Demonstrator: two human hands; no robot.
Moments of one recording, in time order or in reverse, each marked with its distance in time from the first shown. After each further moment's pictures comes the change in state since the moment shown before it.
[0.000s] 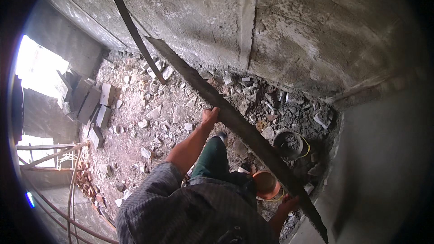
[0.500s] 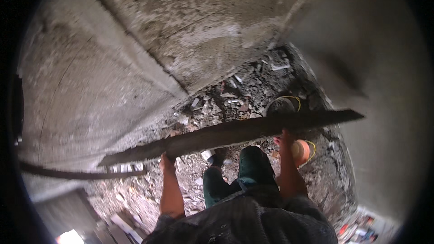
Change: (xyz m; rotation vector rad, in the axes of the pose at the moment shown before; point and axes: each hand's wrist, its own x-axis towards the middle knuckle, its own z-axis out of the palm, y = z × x) left_hand 0.271 0.048 -0.025 -0.396 -0.010 -0.264; right_hand 0.007 0.051 0.274 0.321 -0.032 0.251
